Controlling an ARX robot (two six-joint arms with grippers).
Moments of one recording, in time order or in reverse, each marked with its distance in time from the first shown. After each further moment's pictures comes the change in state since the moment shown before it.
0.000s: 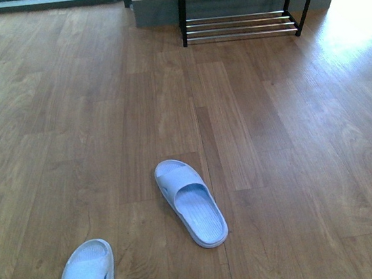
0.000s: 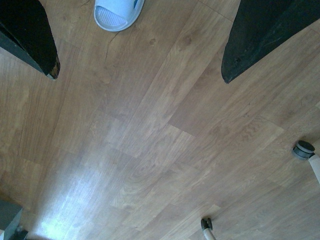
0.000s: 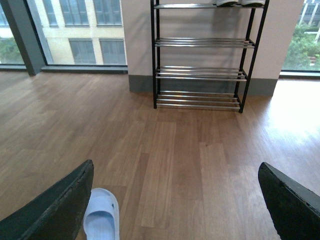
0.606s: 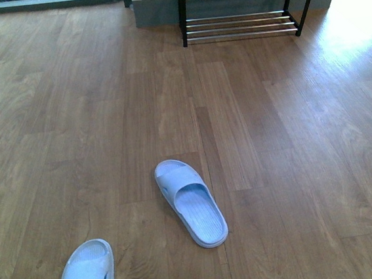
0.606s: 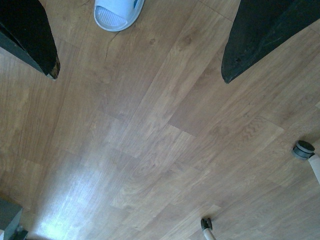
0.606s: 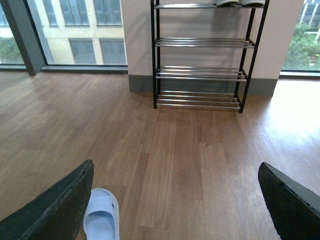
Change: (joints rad) left arm 0.000 0.000 0.000 0.000 0.000 0.000; right arm 0.000 0.000 0.000 0.000 0.000 0.000
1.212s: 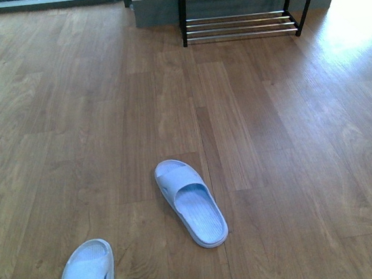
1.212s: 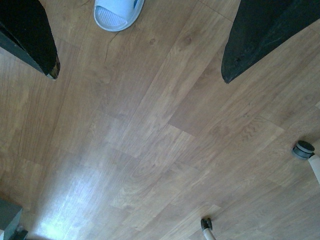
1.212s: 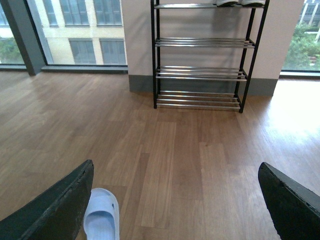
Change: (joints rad) left arm 0.000 0.000 0.000 0.000 0.000 0.000; right arm 0.000 0.000 0.000 0.000 0.000 0.000
